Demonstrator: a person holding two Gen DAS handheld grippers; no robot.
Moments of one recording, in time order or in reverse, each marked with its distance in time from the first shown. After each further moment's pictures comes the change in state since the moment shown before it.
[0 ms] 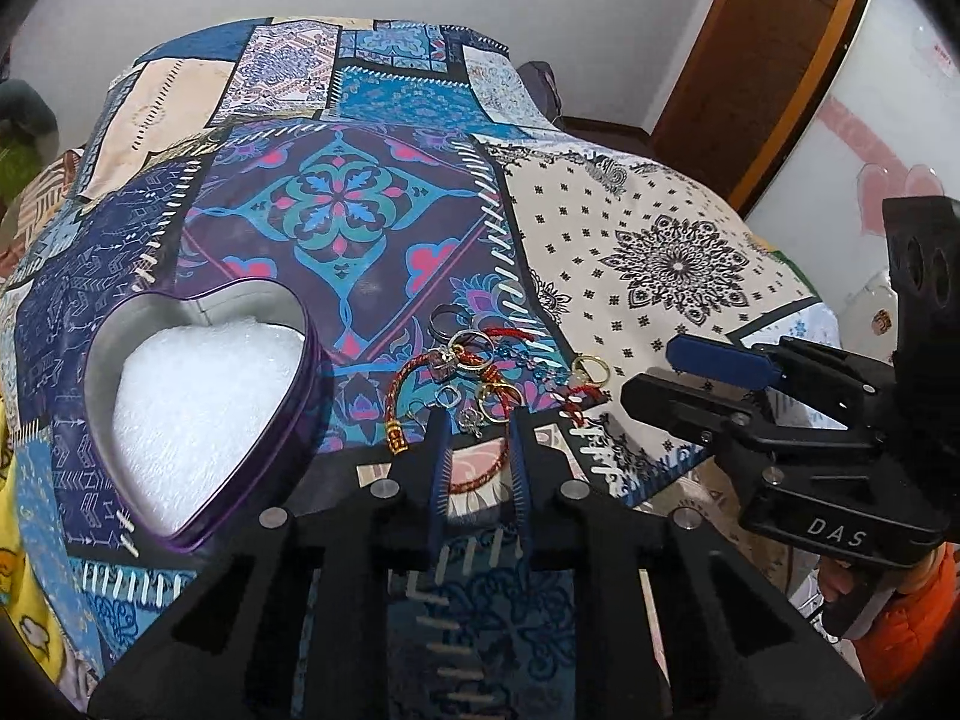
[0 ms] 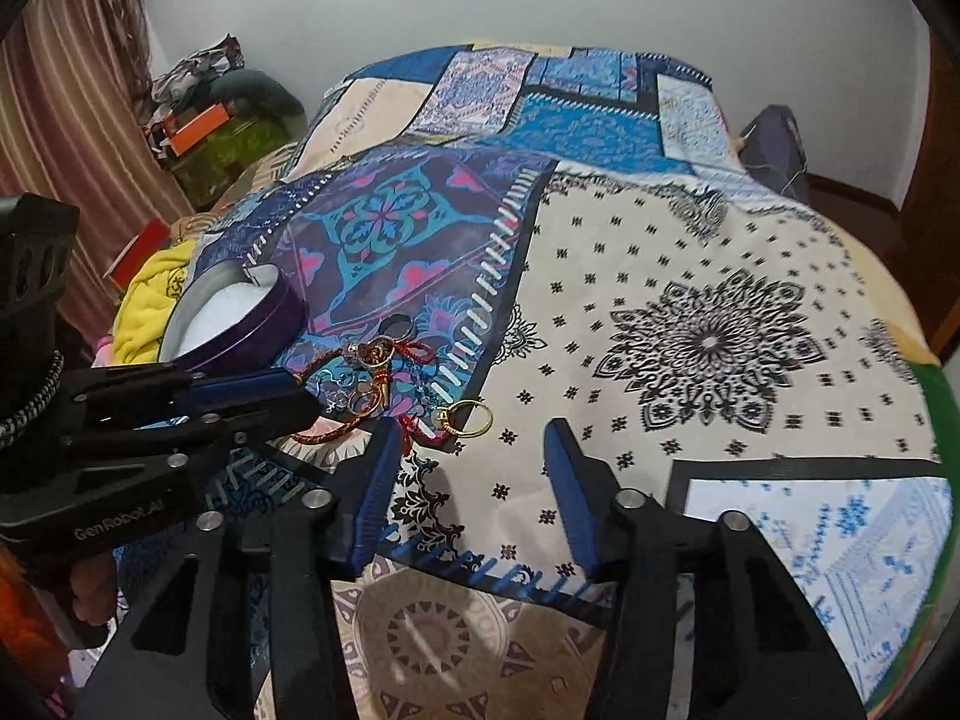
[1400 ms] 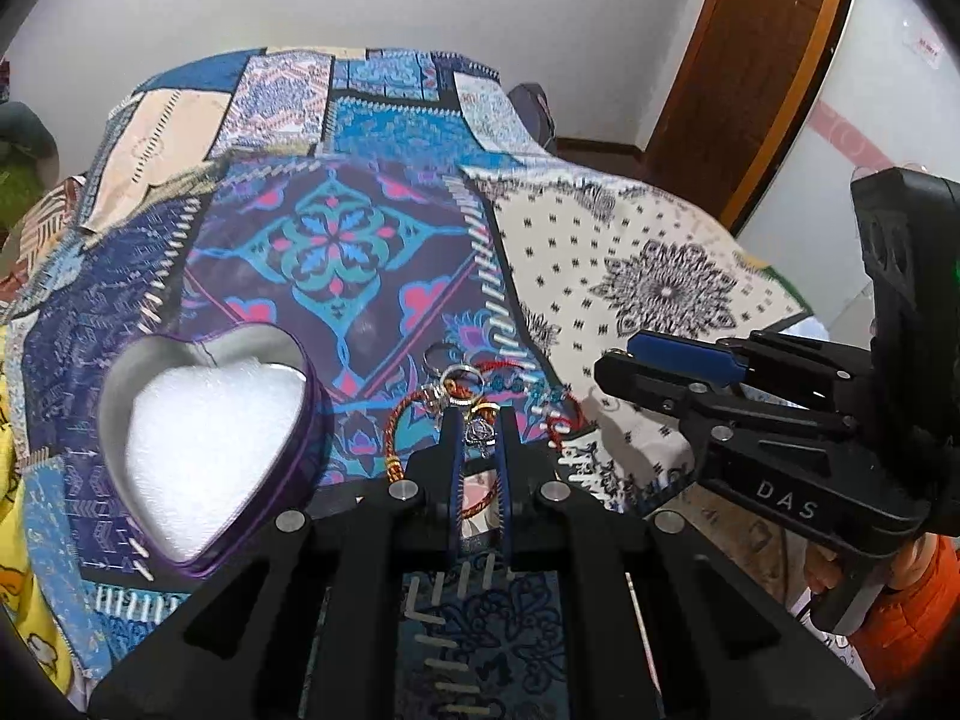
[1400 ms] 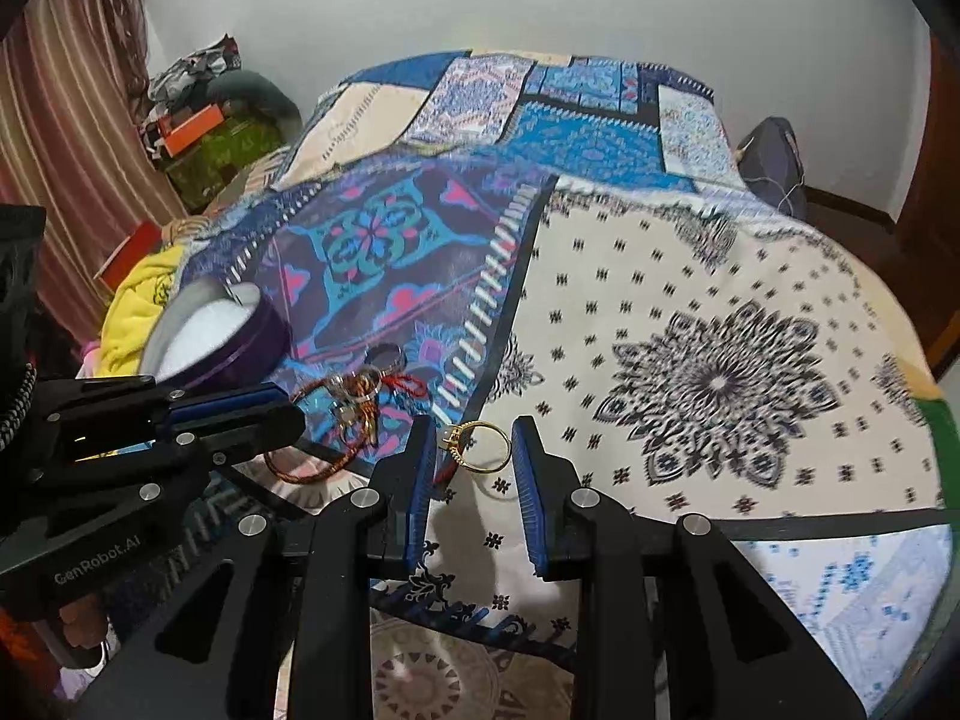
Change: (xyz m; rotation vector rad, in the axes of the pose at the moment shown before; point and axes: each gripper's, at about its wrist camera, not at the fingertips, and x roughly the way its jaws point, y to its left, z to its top) left arm -0.015 -0.006 0.007 0.027 -0.076 0.003; right arm -0.001 0.005 0.014 -0.024 -0.041 -0.042
